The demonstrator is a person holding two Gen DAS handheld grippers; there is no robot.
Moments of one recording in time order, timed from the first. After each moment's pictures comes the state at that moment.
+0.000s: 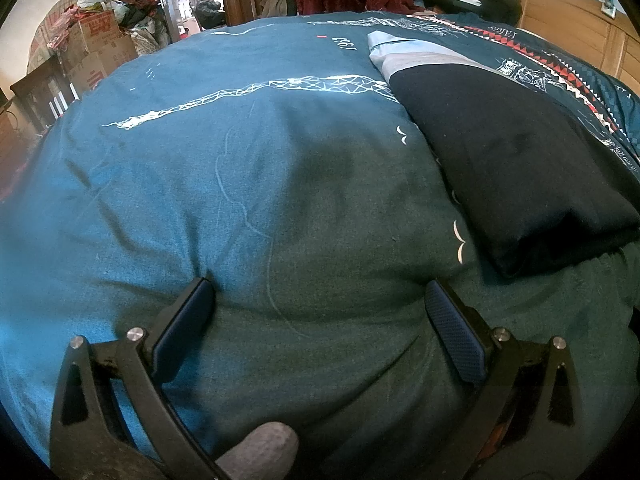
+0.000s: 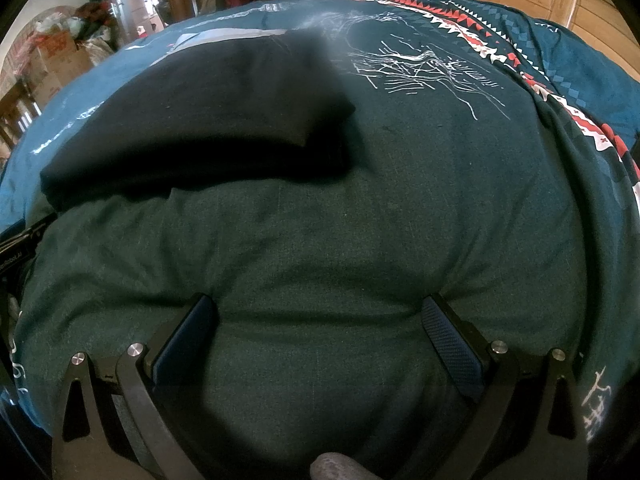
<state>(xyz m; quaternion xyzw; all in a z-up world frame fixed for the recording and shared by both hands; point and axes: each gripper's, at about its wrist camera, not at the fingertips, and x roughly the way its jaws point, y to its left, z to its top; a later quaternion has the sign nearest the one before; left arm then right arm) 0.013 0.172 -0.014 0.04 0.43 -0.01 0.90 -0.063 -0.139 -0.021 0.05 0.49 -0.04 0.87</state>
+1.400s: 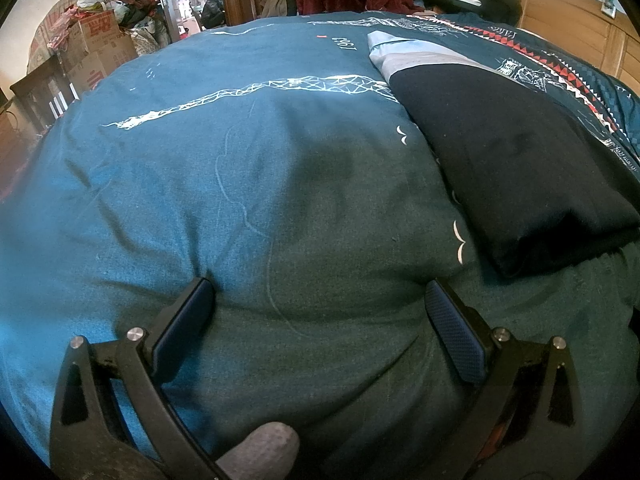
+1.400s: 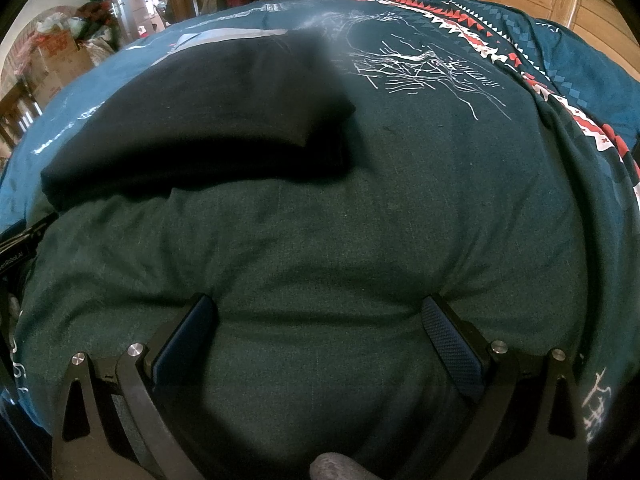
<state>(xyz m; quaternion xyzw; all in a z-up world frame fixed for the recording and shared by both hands) 0.013 0.172 -0.014 0.04 0.43 -0.01 0.90 -0.063 -0.139 -0.021 0.05 0.49 -0.04 0.87</state>
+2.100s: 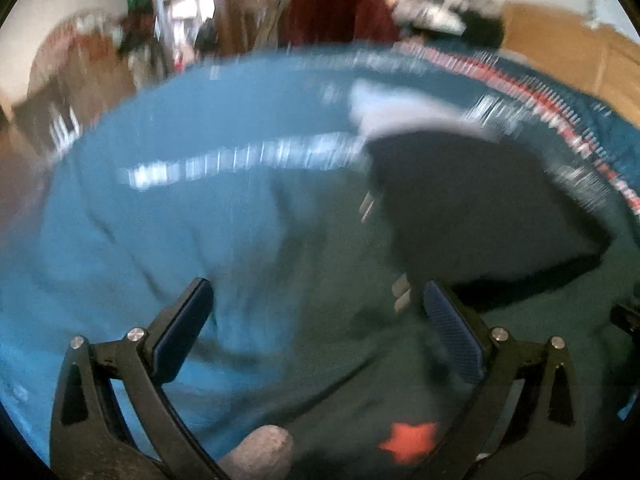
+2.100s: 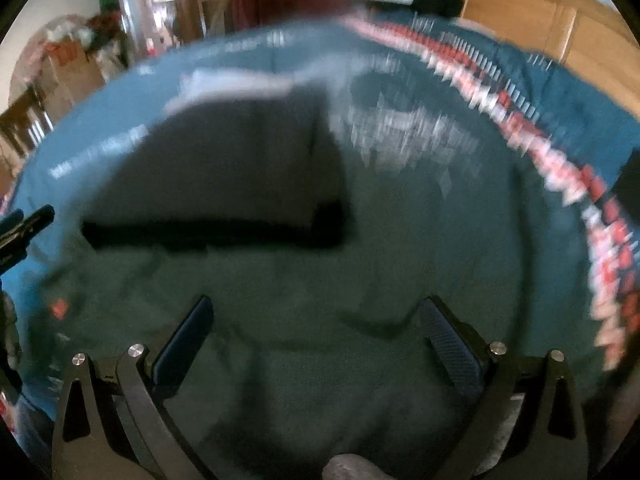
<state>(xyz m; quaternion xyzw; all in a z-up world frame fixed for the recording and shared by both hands) -0.020 0.143 0.090 0.05 0.34 -0.04 0.94 -0.069 -0.138 0.062 0.04 0.44 -0.05 0.90</state>
